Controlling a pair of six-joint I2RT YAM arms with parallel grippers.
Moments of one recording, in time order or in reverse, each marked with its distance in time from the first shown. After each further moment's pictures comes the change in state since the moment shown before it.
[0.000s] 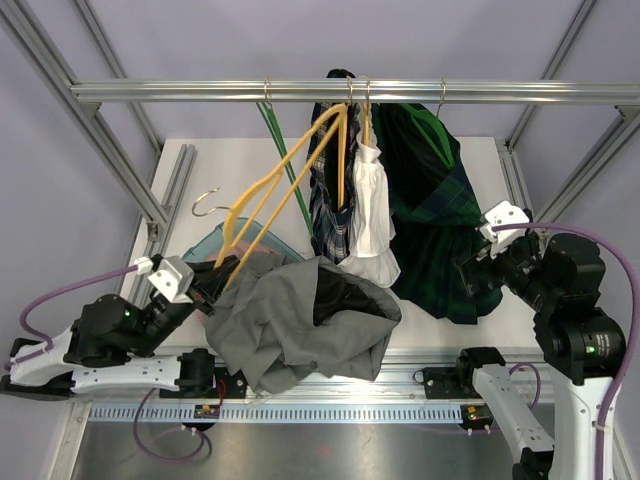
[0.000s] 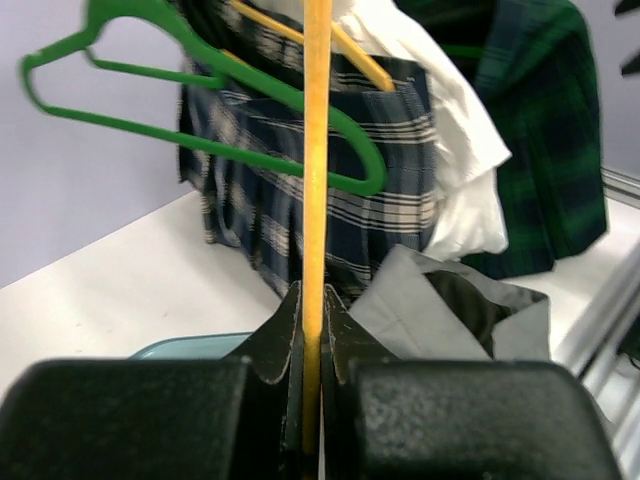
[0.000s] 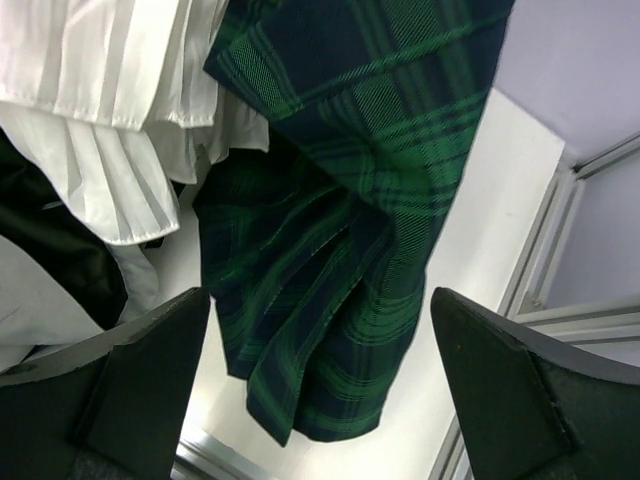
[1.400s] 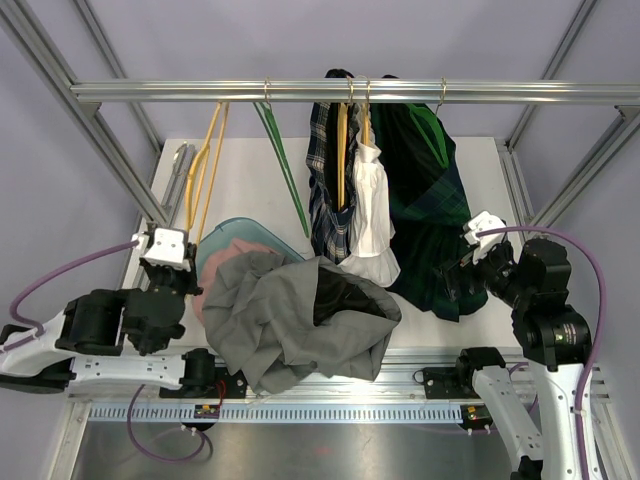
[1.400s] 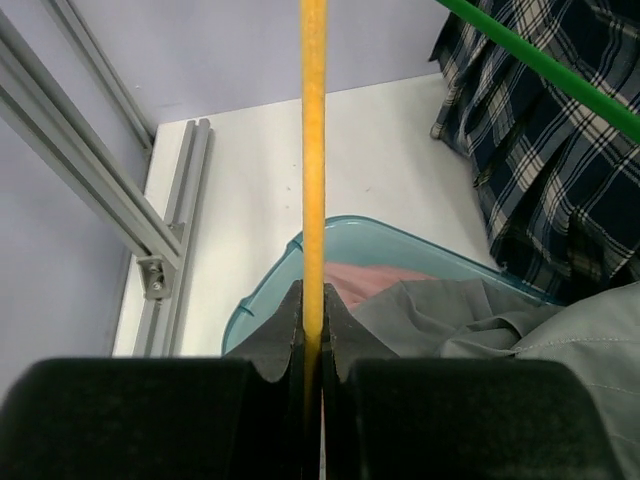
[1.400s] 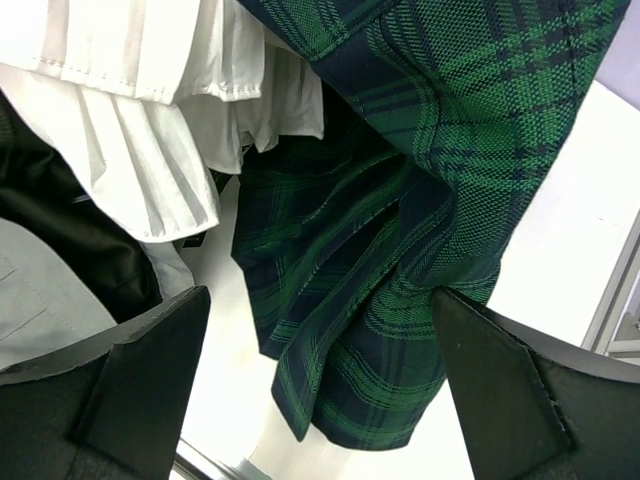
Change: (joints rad) left arm 0.000 0.206 0.240 -0.627 -0.629 -0.506; right arm 0.000 -0.081 -0.299 0.171 -0.093 0.068
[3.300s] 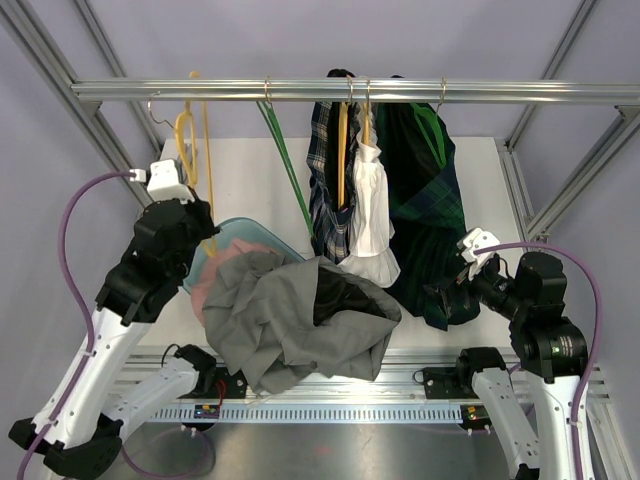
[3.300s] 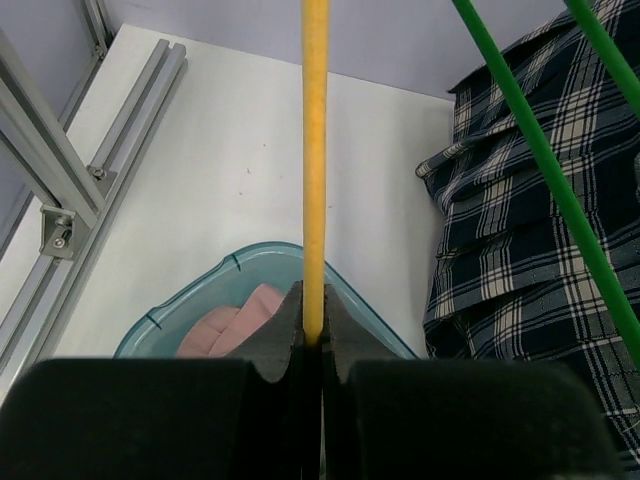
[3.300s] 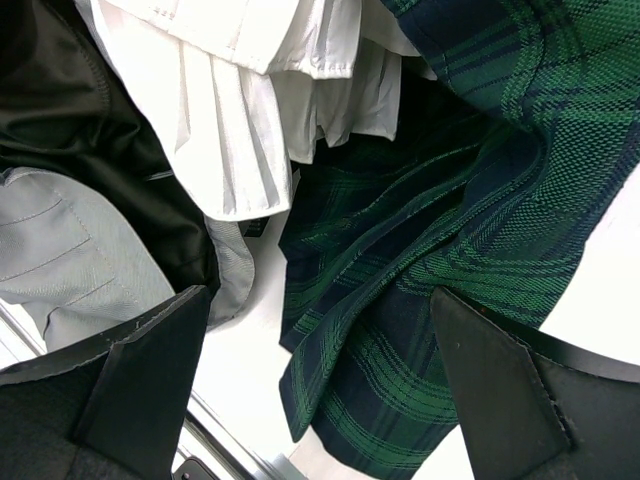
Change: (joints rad) left arm 1.015 0.326 0.069 0.409 0.859 -0.034; right arm 0.000 -0.083 -0.074 -0.030 -0.147 0.003
